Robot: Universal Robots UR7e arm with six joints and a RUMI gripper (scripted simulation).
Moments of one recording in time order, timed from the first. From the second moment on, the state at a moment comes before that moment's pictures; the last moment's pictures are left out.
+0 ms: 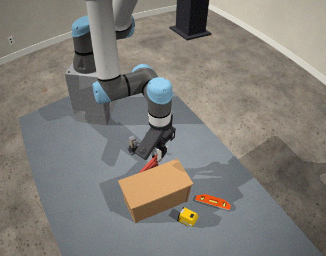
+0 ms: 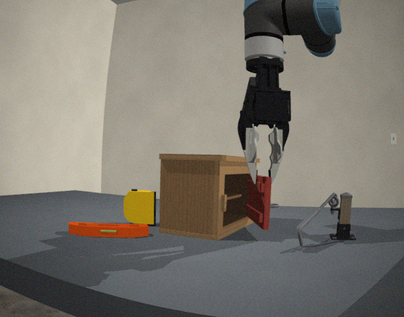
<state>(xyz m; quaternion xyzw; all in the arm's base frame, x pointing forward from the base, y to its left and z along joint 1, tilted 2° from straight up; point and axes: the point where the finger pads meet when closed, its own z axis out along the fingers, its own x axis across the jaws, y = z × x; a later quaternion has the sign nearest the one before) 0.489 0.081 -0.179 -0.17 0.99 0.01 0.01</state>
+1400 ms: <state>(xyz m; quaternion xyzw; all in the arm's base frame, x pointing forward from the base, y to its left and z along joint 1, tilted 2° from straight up) 0.483 0.078 -0.165 -0.19 0.98 0.01 0.01</state>
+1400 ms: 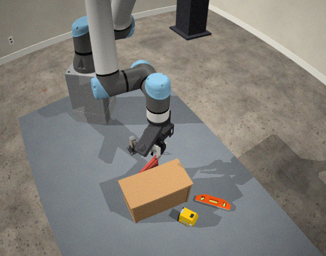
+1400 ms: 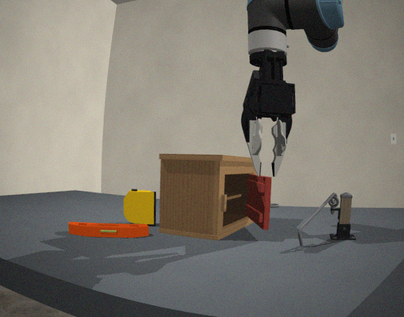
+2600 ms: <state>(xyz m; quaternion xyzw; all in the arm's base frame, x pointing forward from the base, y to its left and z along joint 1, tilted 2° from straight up) 0.481 0.076 -0.110 -0.19 0.98 0.01 0.01</state>
